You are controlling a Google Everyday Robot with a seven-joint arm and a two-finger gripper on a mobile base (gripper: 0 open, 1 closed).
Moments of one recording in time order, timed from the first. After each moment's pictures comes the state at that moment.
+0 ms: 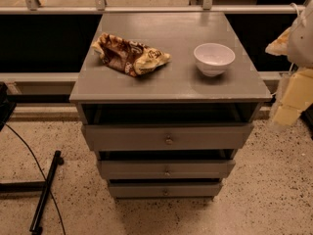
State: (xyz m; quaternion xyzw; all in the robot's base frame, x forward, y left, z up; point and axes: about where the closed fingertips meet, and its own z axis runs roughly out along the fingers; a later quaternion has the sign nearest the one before) arm 0.438 -0.216 0.977 -0.60 0.78 -0.04 0.16
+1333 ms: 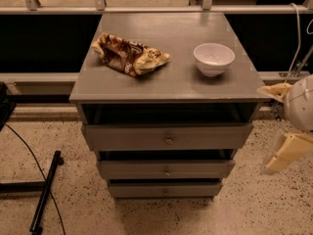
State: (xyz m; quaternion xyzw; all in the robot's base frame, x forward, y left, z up) arm 0.416 -0.219 0.888 -0.63 0.74 0.01 0.25
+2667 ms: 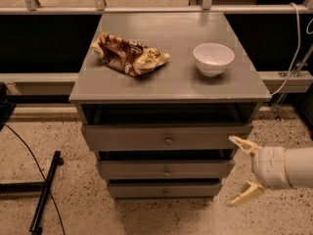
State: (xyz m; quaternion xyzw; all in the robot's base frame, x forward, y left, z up) arm 0.426 -0.200 0.711 -0.59 0.69 0.14 0.39
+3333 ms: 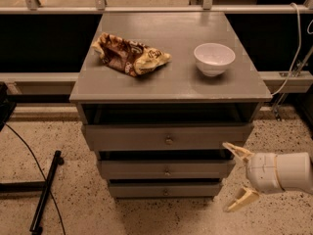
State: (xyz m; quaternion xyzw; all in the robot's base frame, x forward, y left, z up) arm 0.422 -0.199 0.678 -0.62 0.67 0.15 0.38
